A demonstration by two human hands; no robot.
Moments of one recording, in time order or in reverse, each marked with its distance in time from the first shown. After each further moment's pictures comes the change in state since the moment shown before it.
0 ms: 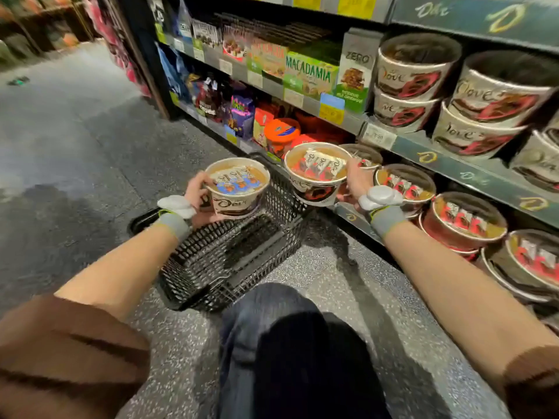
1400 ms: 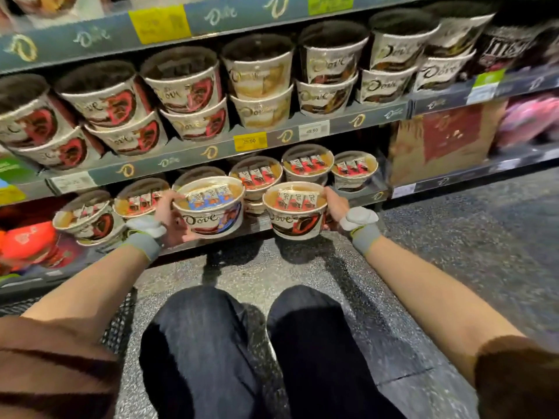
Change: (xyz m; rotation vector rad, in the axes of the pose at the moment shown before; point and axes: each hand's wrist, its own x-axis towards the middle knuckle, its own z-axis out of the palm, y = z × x) left_hand -0.102 -0.070 0.393 0.420 -0.775 -0.080; right_hand -0.226 0.222 -0.328 0.409 0.760 0.397
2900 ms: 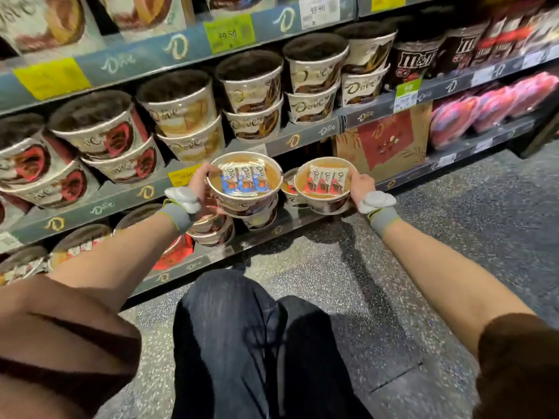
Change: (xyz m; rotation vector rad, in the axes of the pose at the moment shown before) left_hand 0.002 0.052 0.212 0.223 -0.199 0.189; right_hand 0.069 -0.017 -0.173 -0.105 0.382 -0.128
